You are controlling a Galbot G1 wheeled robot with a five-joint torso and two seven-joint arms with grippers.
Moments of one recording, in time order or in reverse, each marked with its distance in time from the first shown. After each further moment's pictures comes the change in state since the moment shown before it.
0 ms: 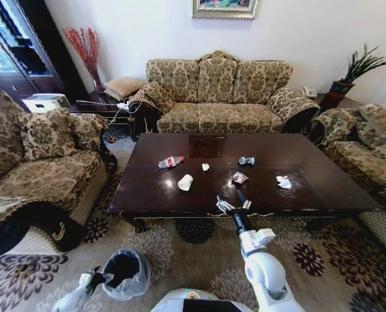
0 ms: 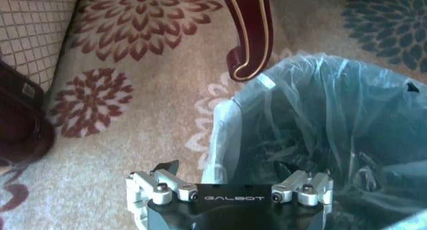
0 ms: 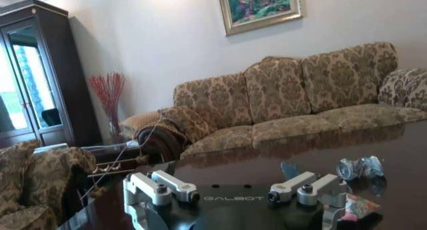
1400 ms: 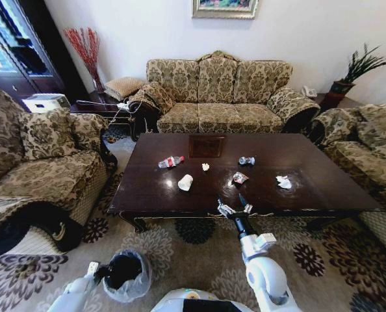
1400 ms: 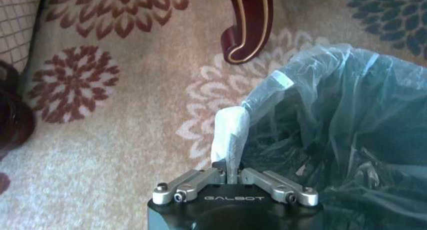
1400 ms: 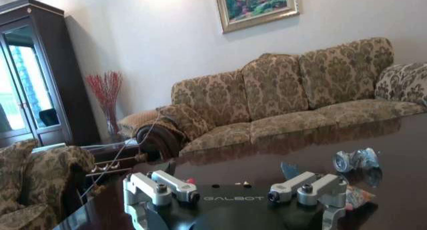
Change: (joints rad) left arm -0.088 -0.010 -0.011 0.057 0.069 0.133 0.043; right arm -0.025 0.003 0.003 -0.016 0.008 0.032 -0.003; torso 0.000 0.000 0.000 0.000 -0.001
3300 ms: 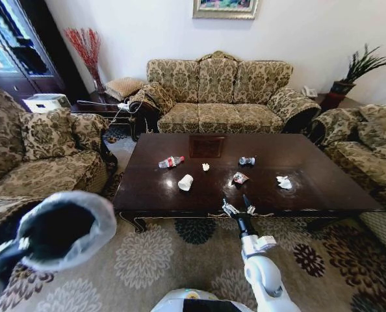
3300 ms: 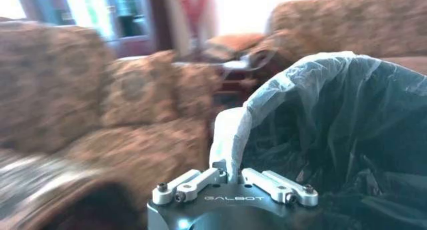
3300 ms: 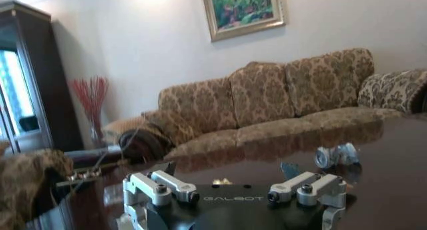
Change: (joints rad) left arm 0.919 0.041 -0.849 -1.673 -0.771 0.340 -0.439; right arm 0.062 -0.011 0.019 -0.219 0.011 0.199 -0.013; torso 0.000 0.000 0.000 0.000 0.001
